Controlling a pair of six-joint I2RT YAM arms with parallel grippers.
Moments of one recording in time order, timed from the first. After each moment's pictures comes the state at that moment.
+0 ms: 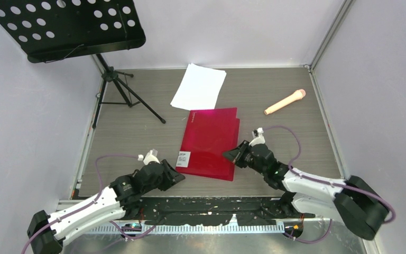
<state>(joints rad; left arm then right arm) -0.93 0.53 0.21 -0.43 -0.15 -1.37 0.76 1.03 0.22 0.40 0.04 1.13</state>
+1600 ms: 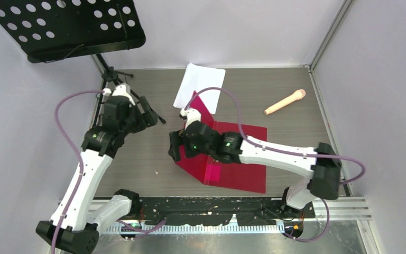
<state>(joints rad) -0.28 0.96 1.13 -0.77 -0.09 -0.55 1.18 1.54 1.28 -0.34 0.21 0.62</state>
